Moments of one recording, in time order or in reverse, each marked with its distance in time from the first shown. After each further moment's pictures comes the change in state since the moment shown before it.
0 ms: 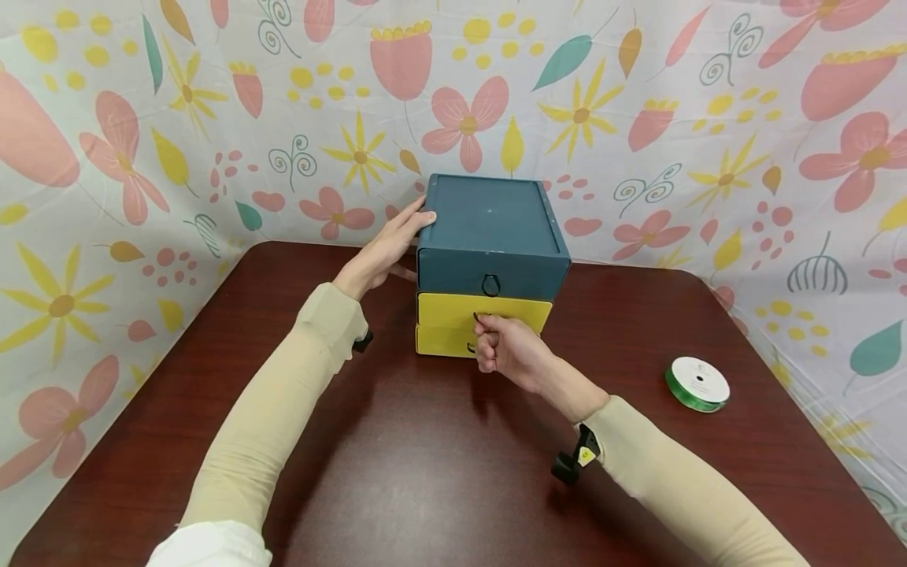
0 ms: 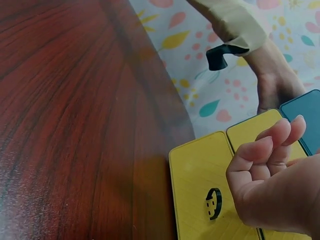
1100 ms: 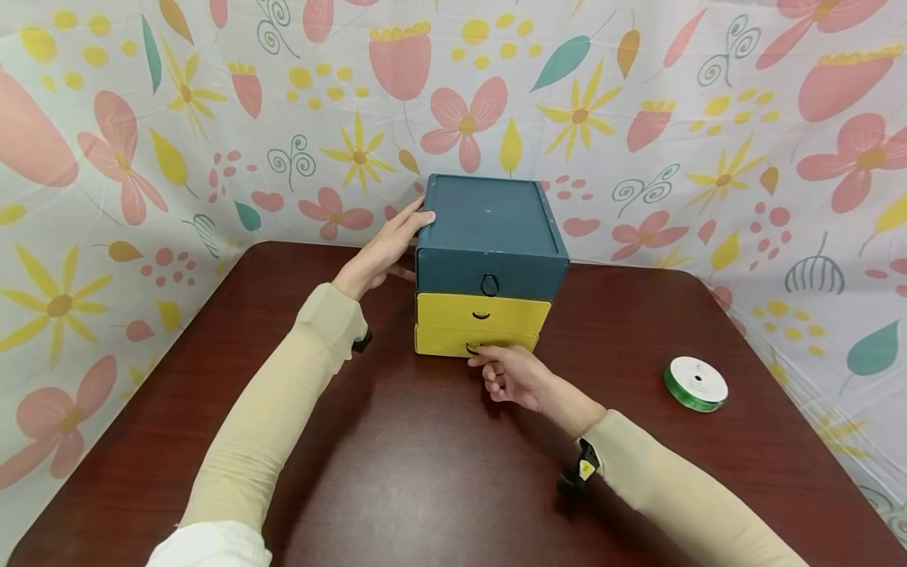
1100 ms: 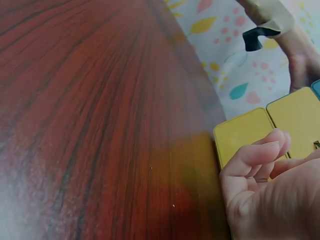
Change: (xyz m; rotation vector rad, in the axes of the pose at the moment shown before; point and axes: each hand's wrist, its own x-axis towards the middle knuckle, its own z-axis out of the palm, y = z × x) left_hand -0.001 -0.001 0.000 -0.017 -0.005 0.006; right_hand 0.002 0.037 -0.019 -0.088 0.113 0.204
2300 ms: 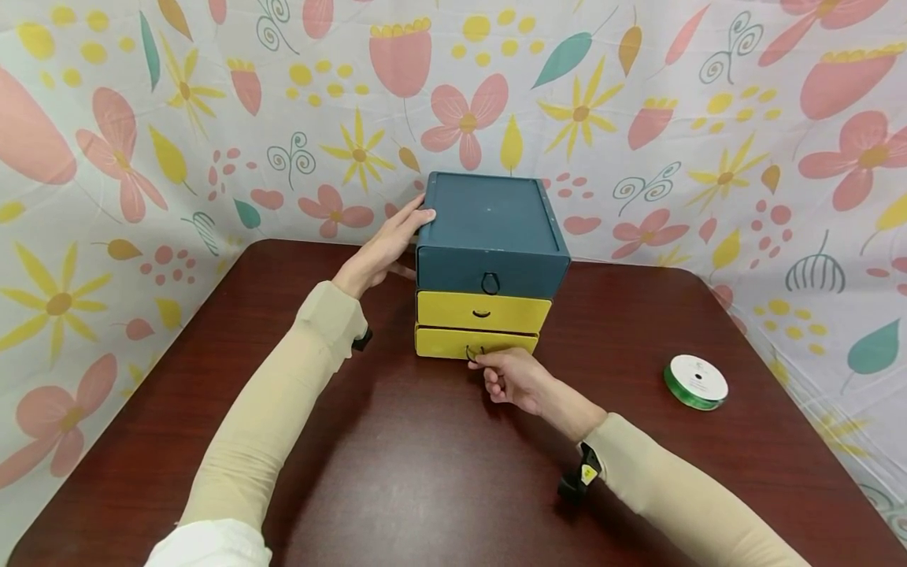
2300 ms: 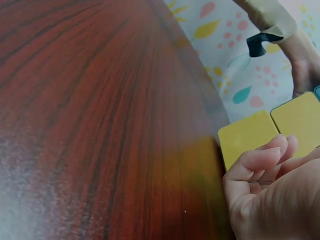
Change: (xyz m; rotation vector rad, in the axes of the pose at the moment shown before) left_hand 0.001 0.000 0.000 0.005 0.003 0.000; right_hand -0.002 0.006 0.004 0.004 0.032 -0.008
